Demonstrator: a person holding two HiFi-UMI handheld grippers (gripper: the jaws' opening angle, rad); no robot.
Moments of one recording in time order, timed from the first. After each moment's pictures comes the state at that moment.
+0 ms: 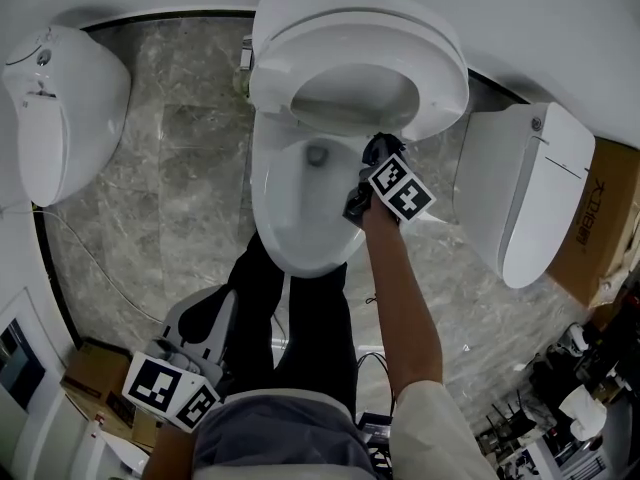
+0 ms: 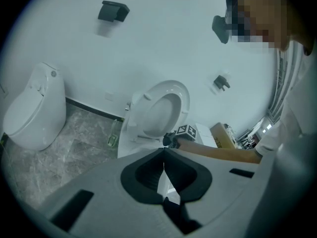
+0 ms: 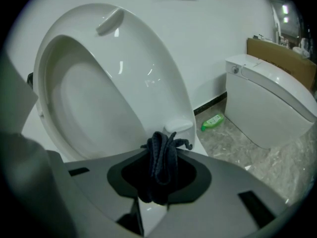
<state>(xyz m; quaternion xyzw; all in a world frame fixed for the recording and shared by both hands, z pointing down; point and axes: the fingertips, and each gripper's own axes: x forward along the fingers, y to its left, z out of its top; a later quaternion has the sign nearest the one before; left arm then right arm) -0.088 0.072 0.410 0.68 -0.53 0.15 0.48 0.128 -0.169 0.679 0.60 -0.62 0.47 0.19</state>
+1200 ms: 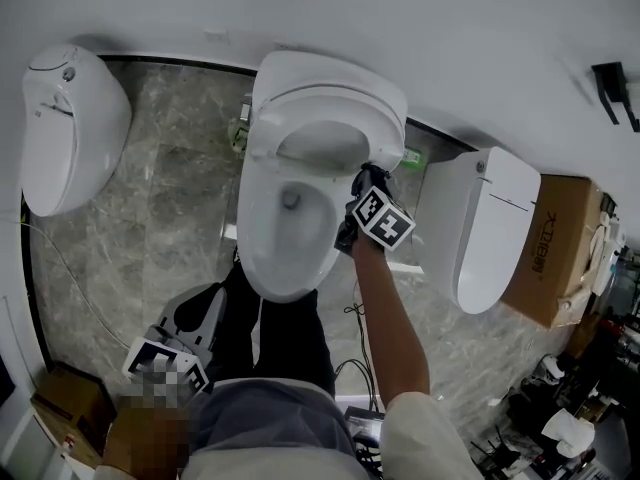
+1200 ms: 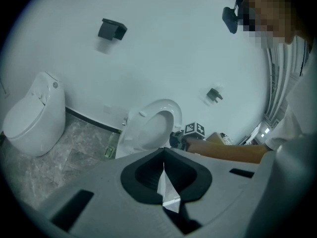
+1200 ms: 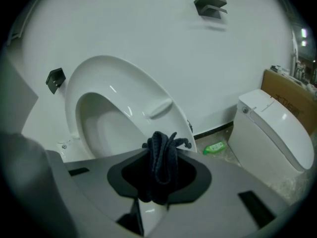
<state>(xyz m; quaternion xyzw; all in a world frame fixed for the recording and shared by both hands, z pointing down) -0.095 0.071 0.351 0.70 -0.55 0.10 0.44 0.130 -0.201 0.542 0.59 -0.69 0.37 0.22</state>
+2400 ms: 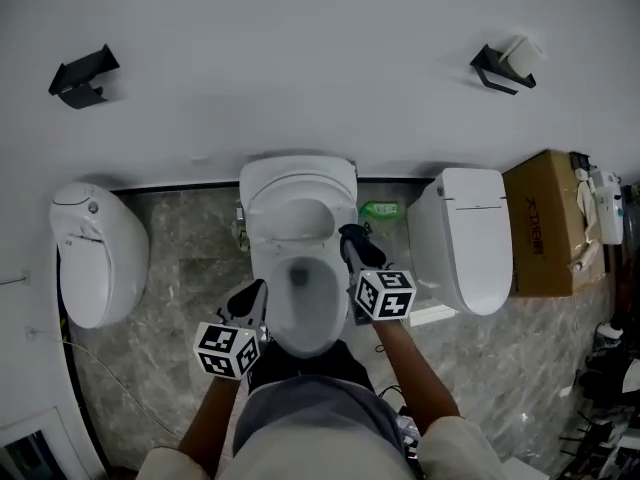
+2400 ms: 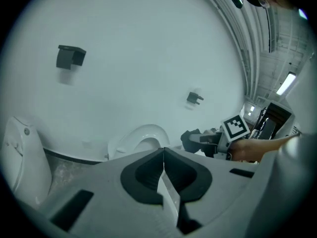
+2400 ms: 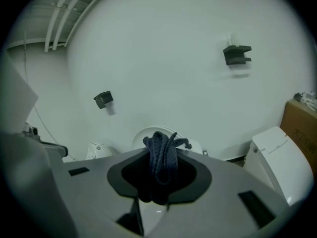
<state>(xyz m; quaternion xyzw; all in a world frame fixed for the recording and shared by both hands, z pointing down) -0.059 -0.028 0.286 0.80 -0.51 0.12 0.29 0.125 -0.138 0.325 0.50 -0.81 0.27 0.16</state>
